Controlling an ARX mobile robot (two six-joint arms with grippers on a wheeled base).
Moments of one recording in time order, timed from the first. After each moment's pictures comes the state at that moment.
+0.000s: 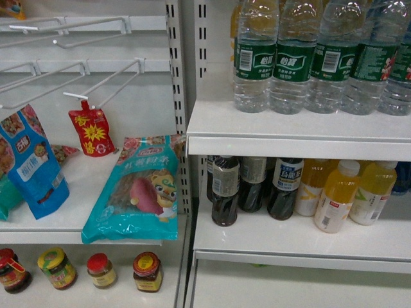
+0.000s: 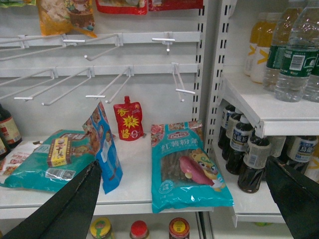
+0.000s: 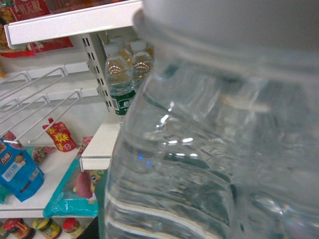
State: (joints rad) left arm 0.00 0.01 0.01 0.00 0.00 0.00; right arm 0.07 0.47 0.53 -0.13 -0.05 0.16
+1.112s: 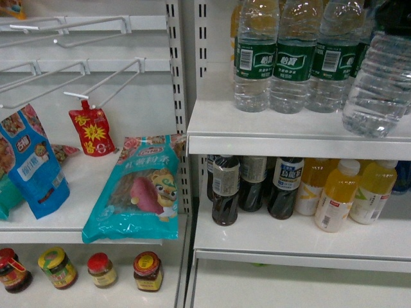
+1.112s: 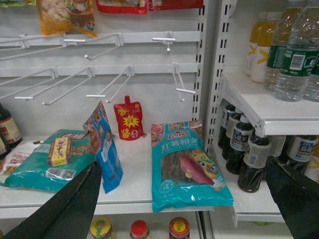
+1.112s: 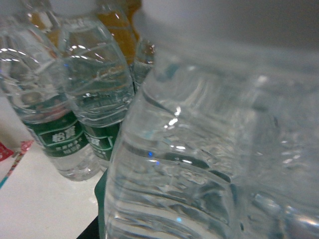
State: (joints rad) left arm 0.00 0.01 0.01 0.00 0.00 0.00; right arm 0.13 1.66 1.02 0.44 0.09 0.09
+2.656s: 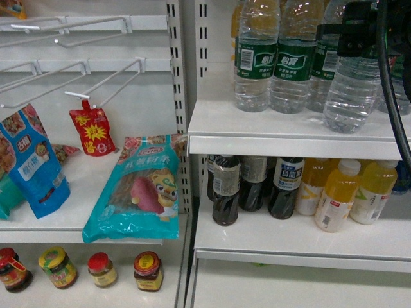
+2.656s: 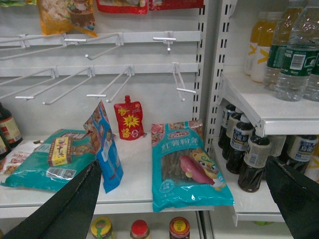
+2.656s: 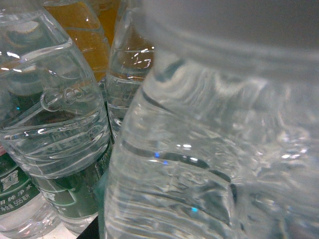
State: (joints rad) left arm 0.00 0.01 0.01 0.00 0.00 0.00; right arm 0.16 1.94 1.23 0.53 0.24 0.06
